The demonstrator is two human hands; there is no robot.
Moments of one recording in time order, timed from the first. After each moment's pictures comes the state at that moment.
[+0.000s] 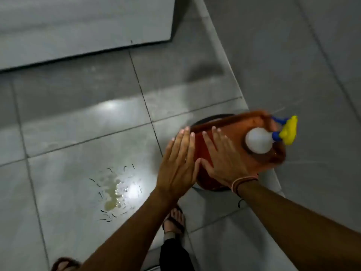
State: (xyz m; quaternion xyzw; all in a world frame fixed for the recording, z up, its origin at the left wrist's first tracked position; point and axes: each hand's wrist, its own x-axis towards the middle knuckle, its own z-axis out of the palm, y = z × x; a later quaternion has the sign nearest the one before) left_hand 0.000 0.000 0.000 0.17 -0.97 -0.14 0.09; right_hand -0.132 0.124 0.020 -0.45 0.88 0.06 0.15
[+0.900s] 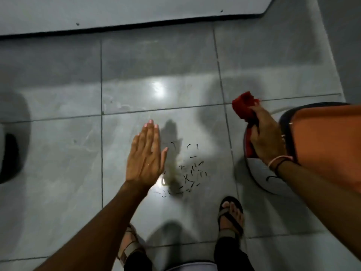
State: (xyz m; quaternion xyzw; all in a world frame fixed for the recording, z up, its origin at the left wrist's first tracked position) left_hand 0.274 -0.159 -0.126 0.37 -0.93 -0.04 0.01; right_hand -0.020 -0.018 -0.067 -0.35 0.88 -0.26 0.17
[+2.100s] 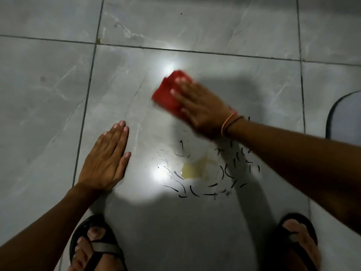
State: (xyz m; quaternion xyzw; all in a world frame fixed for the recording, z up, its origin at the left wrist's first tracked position) left_hand 0.491 -0.186 -0.413 0.34 -0.93 -0.07 0.05; right_hand 0.132 -0.170 -0.388 -0.80 0.60 -0.05 0.03
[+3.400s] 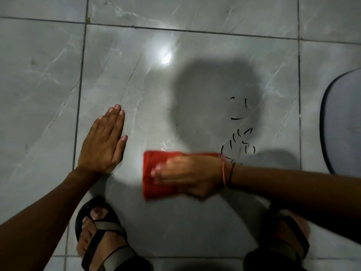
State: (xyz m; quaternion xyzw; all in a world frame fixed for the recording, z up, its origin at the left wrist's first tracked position) left_hand 0.491 -0.185 -0.410 0.36 -0.93 -0.10 0.05; right_hand 0.210 -0.031 -0.392 -0.93 0.30 -0.06 0.18
